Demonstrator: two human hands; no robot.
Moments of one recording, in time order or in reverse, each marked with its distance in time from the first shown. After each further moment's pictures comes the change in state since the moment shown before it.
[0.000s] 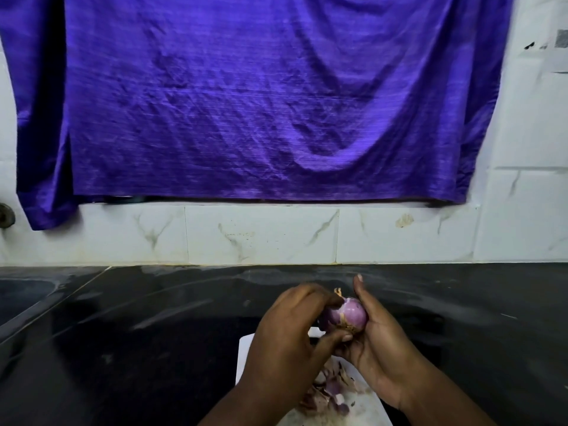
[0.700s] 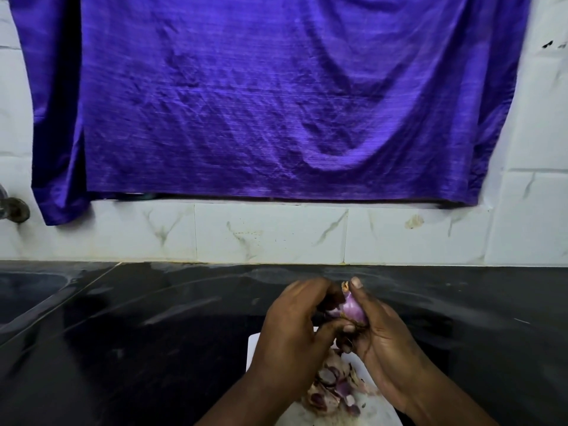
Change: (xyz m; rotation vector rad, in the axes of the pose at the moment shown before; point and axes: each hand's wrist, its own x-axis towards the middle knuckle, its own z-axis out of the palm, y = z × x) left_hand 0.006 0.000 -0.005 -0.136 0.062 -0.087; right_hand 0.001 0.006 0.013 -0.167 -0.066 -0.287
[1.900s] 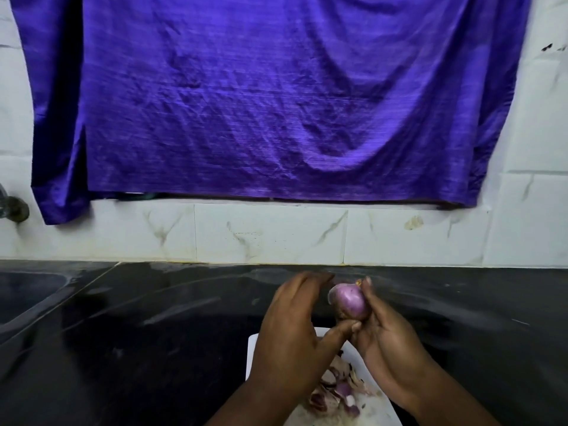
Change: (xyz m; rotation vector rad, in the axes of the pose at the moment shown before) left_hand -0.007 -0.008 0.006 0.159 0.001 -0.089; right_hand 0.002 0.002 -0.012 0.070 0.137 0.082
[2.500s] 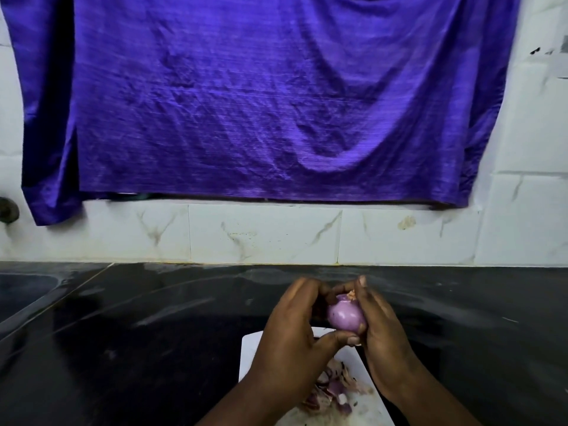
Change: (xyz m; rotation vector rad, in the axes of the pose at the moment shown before) left_hand 0.002 0.007 0.003 -0.359 -0.082 -0.030; right_hand -0.004 -0.004 0.011 -0.277 0.118 -0.272
